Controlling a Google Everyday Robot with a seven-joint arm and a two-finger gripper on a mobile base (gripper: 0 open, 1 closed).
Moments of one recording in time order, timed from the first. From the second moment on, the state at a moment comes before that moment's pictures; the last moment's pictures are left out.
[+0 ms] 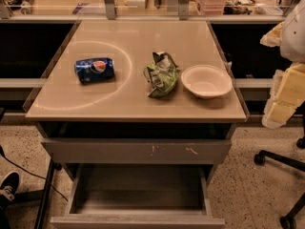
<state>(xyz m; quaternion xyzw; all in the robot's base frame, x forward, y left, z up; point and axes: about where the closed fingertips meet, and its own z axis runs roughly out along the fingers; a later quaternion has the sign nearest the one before) 0.438 -0.217 0.976 -0.60 0.78 -0.03 0.16</state>
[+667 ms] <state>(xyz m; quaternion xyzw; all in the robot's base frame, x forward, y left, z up) 0.450 -0.212 0.974 -0.61 0.77 -0.02 0.17</state>
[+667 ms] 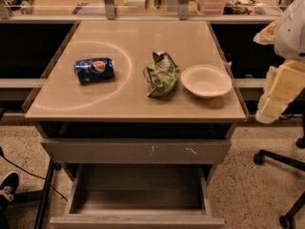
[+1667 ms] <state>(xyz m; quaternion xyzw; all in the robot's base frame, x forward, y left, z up) 0.584 -0.171 0.934 -0.63 0.75 0.00 0.22</state>
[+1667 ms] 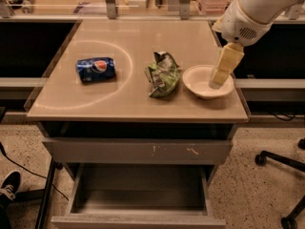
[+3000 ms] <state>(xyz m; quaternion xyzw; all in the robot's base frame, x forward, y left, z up) 0.590 -0.063 0.895 -0.63 0.72 0.16 0.26</state>
